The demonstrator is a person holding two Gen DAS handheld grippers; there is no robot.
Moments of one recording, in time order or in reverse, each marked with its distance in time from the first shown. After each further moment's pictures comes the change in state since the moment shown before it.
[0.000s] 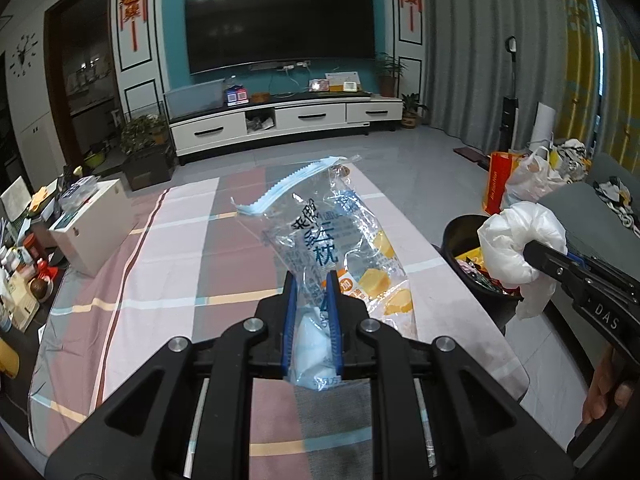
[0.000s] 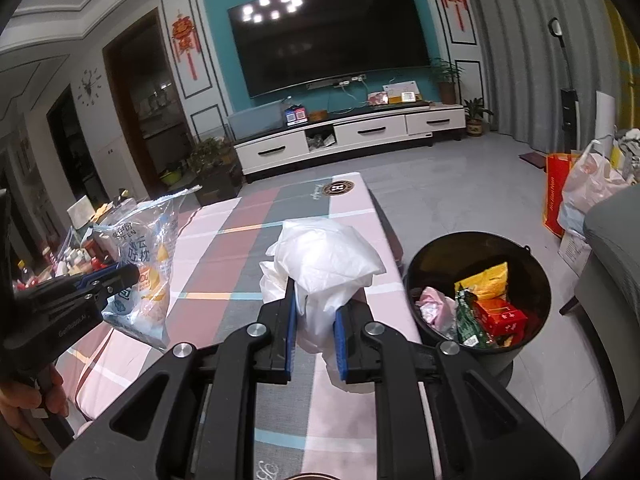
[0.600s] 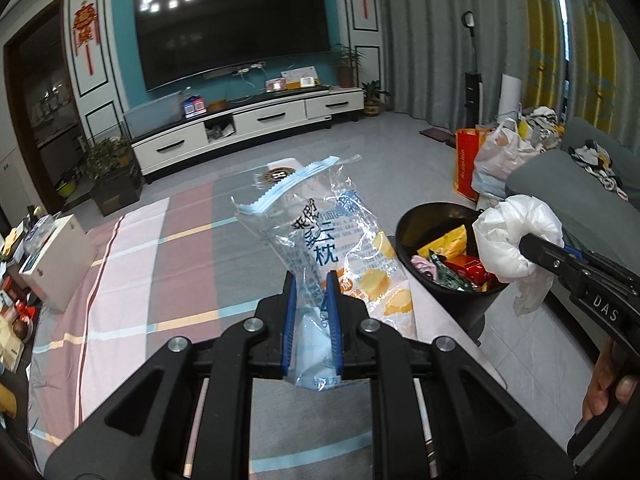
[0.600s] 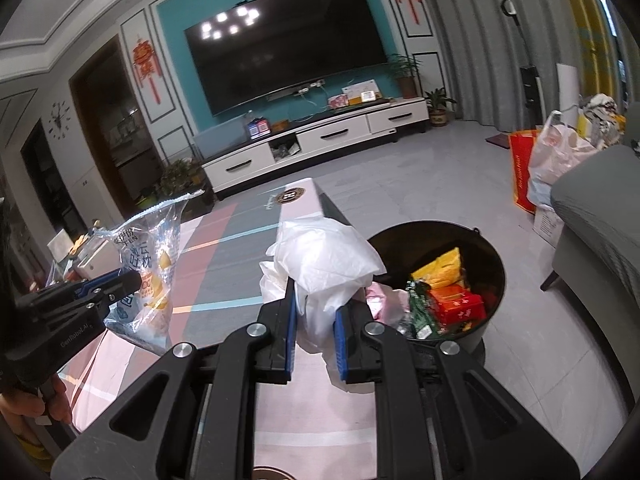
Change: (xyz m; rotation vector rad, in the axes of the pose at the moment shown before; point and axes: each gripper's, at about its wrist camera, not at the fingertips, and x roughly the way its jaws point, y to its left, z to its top) left arm 0.022 -0.070 0.013 0.133 0.010 -0.083; right arm -0.022 -0.065 -0.008 0.122 -0.032 -0.081
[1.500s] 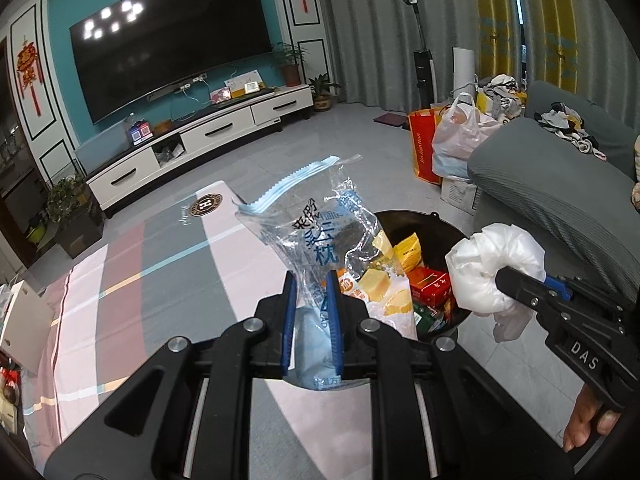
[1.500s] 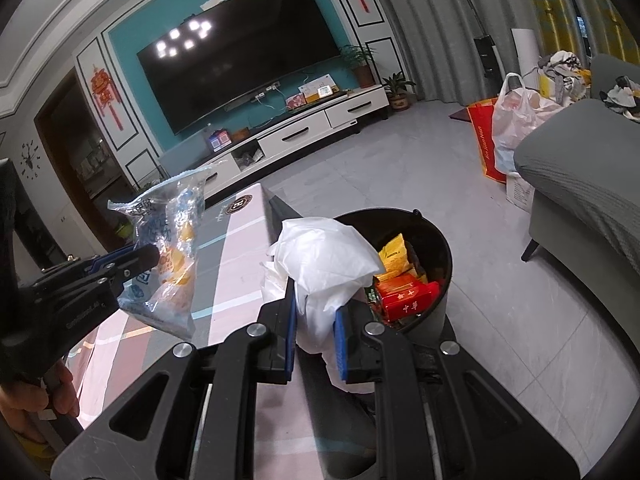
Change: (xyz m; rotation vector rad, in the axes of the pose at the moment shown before) left arm 0.063 -0.098 0.047 0.160 0.007 -0.102; right arm 0.005 -0.063 -0.006 0.143 0.000 -0.064
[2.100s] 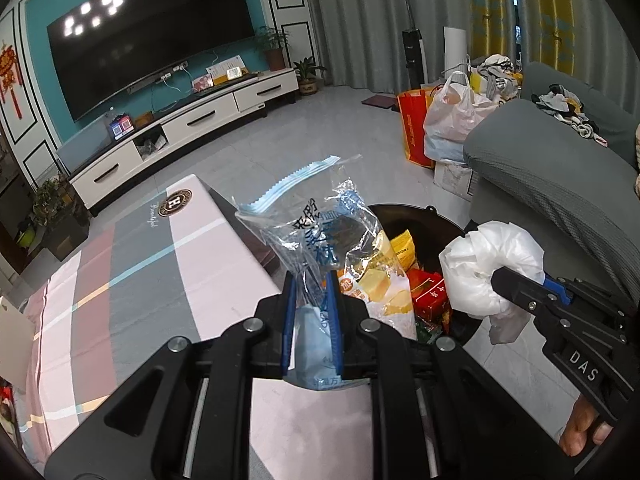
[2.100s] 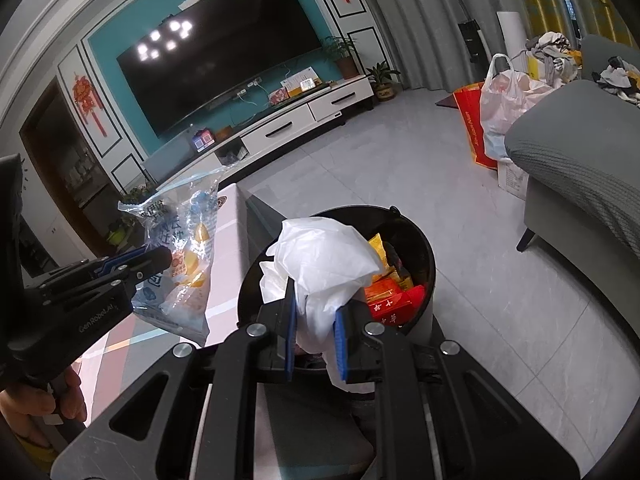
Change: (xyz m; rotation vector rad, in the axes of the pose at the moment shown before) left arm 0.059 -0.021 0.016 0.030 0.065 -0.034; right arm 0.032 -0.028 0.005 0.050 0.027 -0.028
